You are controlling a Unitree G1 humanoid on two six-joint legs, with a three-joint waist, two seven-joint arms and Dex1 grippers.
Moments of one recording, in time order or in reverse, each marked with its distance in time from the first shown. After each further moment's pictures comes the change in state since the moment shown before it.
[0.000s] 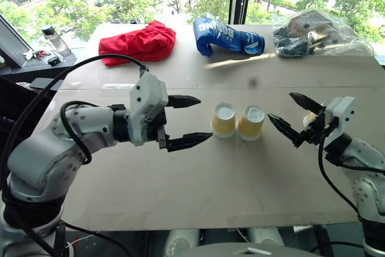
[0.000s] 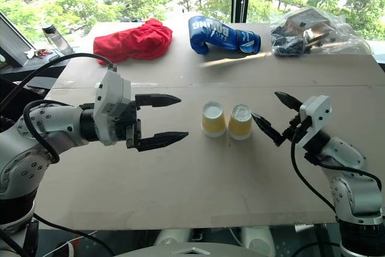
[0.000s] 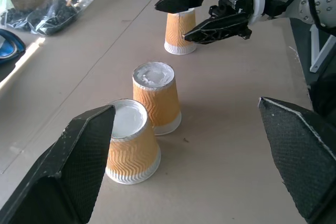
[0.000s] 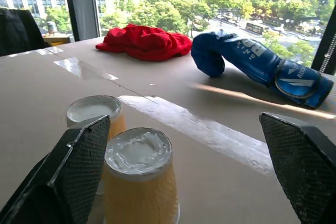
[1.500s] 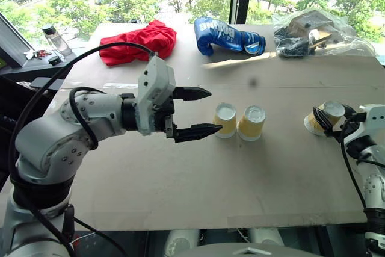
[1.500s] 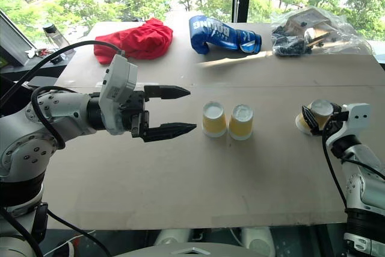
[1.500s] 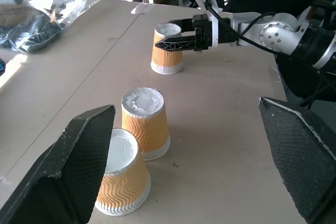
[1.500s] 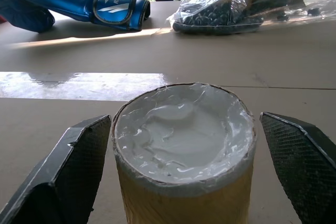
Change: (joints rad) left arm -0.118 -0.024 -0.058 0.046 -0.041 0.038 0.054; right arm -0.103 0.030 -0.130 0.444 -0.067 -0.064 -0.133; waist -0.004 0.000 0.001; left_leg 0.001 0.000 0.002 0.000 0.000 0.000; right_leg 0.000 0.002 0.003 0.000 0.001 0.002
